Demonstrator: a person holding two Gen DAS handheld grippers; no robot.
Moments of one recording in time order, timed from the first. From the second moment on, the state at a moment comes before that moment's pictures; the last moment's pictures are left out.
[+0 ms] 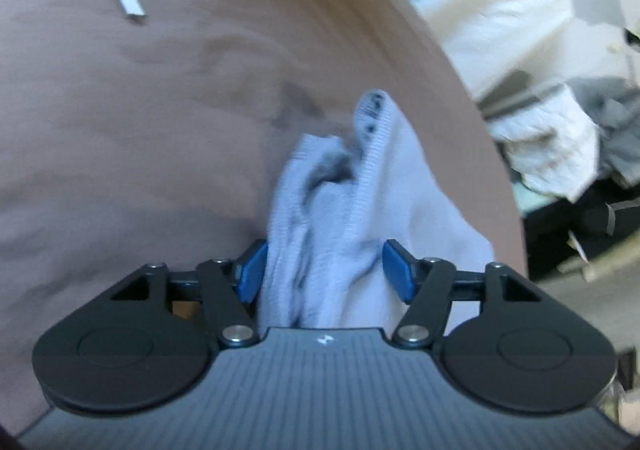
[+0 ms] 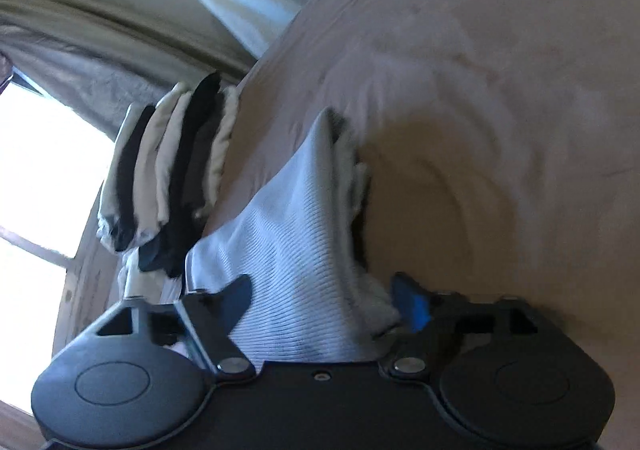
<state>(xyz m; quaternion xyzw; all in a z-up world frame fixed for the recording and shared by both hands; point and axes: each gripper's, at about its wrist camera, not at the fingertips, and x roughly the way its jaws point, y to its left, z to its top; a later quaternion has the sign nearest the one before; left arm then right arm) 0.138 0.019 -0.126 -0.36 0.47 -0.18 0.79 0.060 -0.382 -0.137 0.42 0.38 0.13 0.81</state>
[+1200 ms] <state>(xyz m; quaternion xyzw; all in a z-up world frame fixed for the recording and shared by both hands) 0.299 0.154 0.118 -0.34 0.14 0.11 0.92 0.480 0.004 0.211 -0.11 0.22 0.44 0.87</state>
